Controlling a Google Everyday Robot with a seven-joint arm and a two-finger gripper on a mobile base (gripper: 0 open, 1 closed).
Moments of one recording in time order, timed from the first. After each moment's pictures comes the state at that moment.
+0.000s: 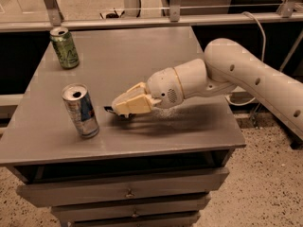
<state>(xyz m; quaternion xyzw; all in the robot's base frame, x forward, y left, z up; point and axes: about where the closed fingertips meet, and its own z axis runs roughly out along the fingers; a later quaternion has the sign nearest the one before) 0.487 0.061 0.871 -0.53 0.61 0.49 0.32</state>
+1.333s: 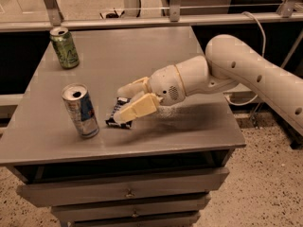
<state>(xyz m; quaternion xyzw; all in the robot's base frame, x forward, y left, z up) 0.493 0.055 0.871 -0.53 0.62 0.48 0.32</state>
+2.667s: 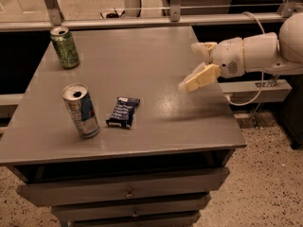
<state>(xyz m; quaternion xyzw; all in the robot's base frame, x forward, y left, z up) 0.598 -0.110 0.905 -0.48 0.68 0.31 0.46</state>
